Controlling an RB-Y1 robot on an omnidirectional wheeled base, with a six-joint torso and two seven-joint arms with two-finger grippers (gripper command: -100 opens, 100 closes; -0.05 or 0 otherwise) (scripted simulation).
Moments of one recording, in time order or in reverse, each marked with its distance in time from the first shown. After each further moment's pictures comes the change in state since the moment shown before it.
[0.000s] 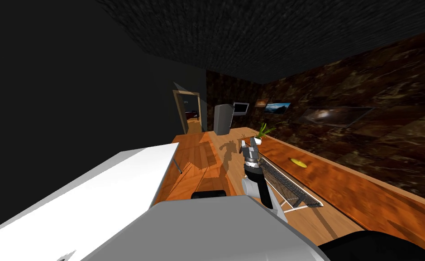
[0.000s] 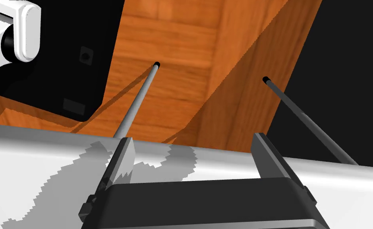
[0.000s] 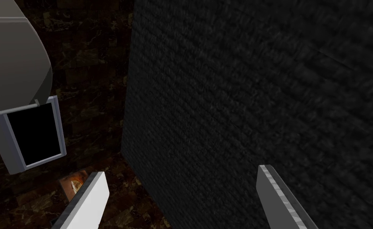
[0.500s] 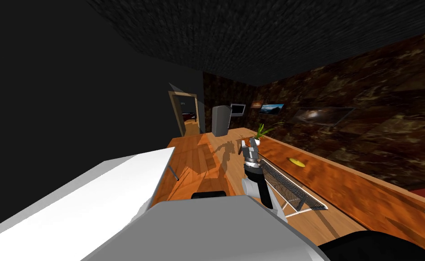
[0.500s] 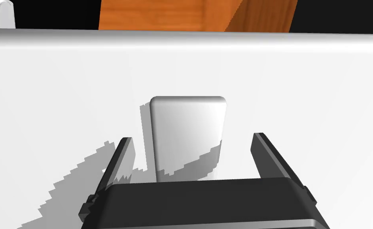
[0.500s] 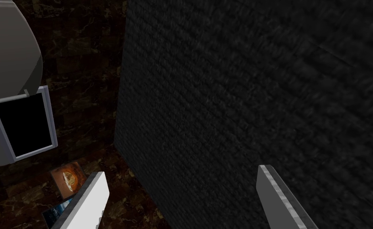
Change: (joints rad) left arm -0.075 0.044 -0.063 0.040 0.022 0.019 -0.010; right arm 0.000 0.000 0.000 0.000 0.000 0.000 0.000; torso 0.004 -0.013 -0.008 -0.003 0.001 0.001
